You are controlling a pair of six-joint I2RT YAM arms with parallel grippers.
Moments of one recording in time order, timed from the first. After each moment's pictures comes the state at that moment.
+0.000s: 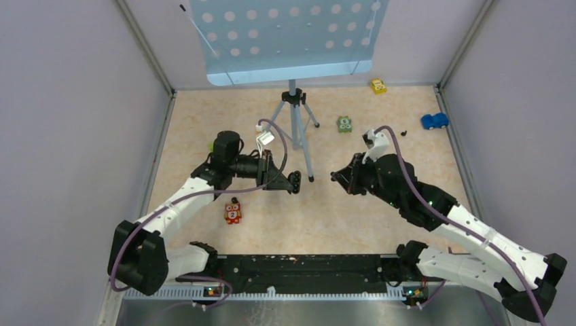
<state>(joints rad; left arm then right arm) -0.40 1.22 0.76 -0.03 1.10 -0.41 0.88 0.82 0.87 -0.46 0.20 0.61</state>
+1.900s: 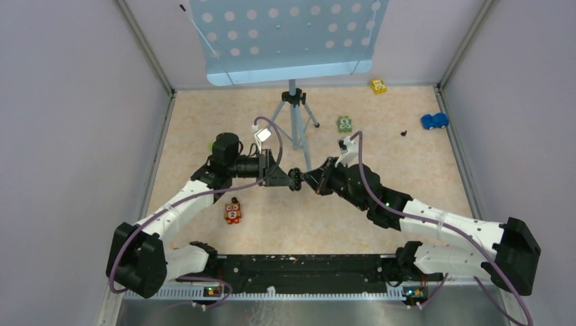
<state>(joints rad) -0.42 1.17 0.73 0.05 1.00 -0.68 1.00 1.04 0.68 0.14 0.22 0.78</state>
